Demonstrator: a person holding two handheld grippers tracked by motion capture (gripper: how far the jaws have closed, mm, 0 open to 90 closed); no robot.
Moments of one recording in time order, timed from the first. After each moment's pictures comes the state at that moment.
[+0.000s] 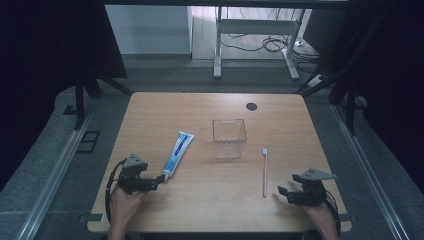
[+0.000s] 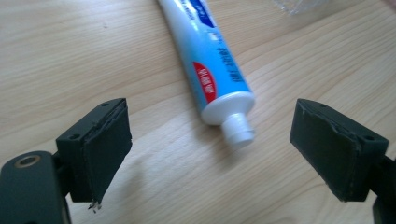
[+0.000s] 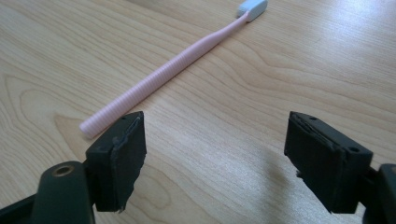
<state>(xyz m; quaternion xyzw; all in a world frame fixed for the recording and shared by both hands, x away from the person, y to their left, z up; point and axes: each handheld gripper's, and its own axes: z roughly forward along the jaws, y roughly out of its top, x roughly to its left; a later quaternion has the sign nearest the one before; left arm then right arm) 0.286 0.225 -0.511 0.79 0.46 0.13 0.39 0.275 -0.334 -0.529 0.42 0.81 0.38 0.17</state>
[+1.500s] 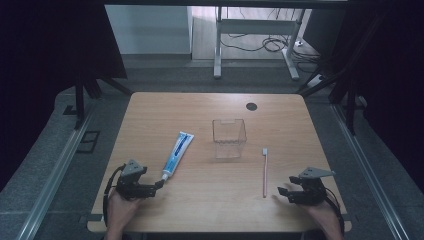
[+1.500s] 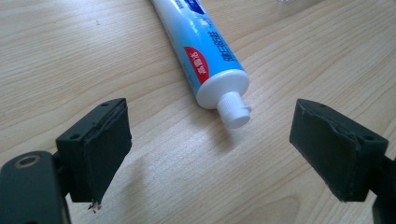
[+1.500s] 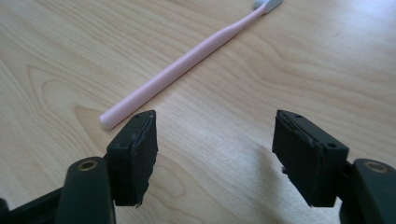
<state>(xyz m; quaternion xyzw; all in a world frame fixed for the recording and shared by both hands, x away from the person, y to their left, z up) 0.274 0.227 -0.522 0.80 0.43 0.14 0.40 0.277 -0.331 -0.520 0.41 0.82 0.37 0.12</state>
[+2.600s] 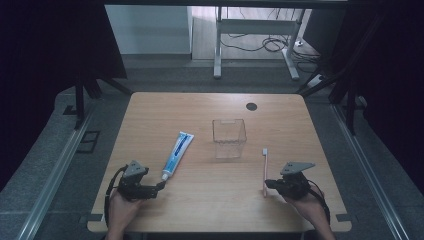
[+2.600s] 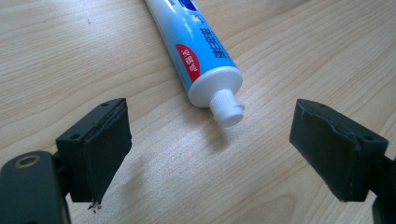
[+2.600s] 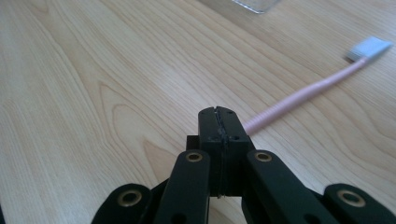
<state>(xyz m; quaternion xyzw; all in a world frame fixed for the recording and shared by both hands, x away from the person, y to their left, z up) 0.273 0.224 -0.523 0.80 0.43 0.14 0.40 0.290 -0.281 -0.504 0.33 0.86 0.37 0.08</state>
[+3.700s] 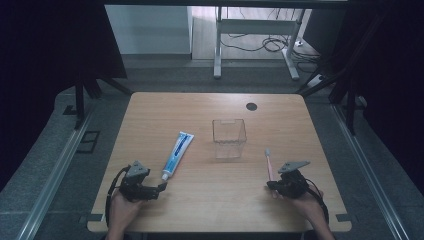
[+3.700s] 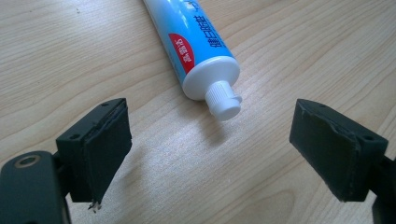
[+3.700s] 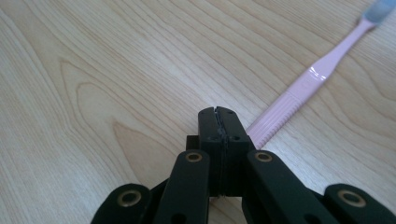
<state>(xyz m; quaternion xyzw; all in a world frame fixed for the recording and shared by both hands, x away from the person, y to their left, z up) 0.274 0.219 -0.526 0.81 0.43 0.13 0.38 0.299 -0.286 -0.518 0.36 0.87 0.32 0.07</state>
